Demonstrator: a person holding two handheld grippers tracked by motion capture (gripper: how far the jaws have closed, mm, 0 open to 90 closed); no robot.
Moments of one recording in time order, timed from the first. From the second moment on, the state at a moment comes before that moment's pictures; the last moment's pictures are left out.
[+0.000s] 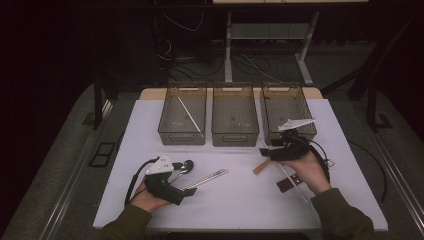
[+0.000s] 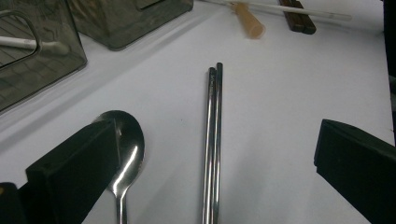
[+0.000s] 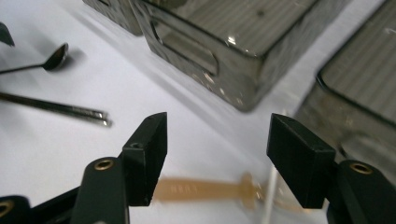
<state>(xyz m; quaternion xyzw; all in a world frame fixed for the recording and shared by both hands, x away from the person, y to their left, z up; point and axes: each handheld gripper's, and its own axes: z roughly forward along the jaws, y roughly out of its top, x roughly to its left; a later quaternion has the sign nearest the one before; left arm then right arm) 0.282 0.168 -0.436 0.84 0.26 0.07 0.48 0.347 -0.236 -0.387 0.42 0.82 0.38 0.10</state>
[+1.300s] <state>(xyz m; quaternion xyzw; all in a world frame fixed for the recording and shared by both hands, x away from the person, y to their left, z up) 0.280 0.166 -0.435 0.84 0.26 0.08 0.47 0.308 -0.284 -0.430 0.46 0.83 0.32 0.07</state>
